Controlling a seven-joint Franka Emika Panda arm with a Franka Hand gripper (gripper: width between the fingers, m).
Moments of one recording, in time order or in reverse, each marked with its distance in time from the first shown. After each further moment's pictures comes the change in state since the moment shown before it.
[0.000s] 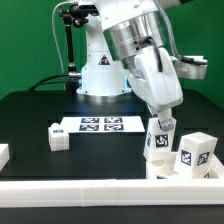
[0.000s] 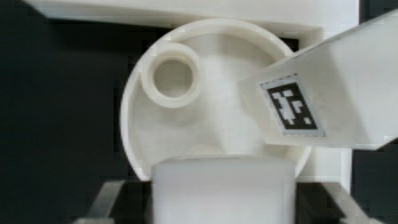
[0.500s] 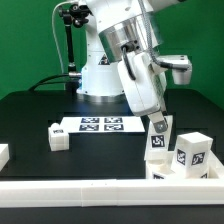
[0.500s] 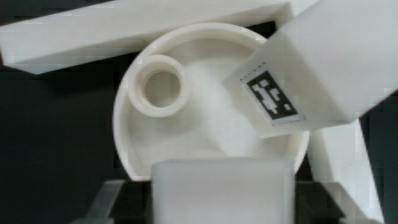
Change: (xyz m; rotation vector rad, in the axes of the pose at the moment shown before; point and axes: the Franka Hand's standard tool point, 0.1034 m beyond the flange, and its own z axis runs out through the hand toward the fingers) arm 0.003 -0.001 -0.002 0.000 -0.045 0.261
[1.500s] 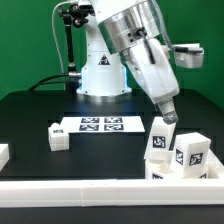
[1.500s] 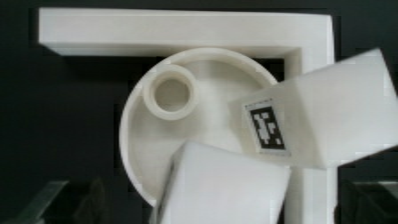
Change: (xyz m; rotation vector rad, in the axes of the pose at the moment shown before) arm -0.010 0.002 -0.012 -0.036 -0.022 -0.357
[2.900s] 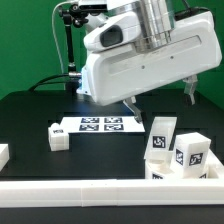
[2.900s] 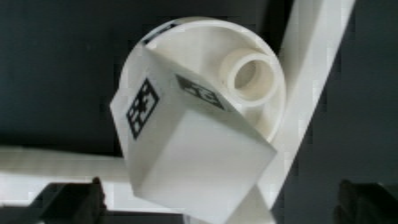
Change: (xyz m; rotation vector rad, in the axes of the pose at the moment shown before) arm -0.003 -0.007 -0.006 -0.190 0.011 -1.821
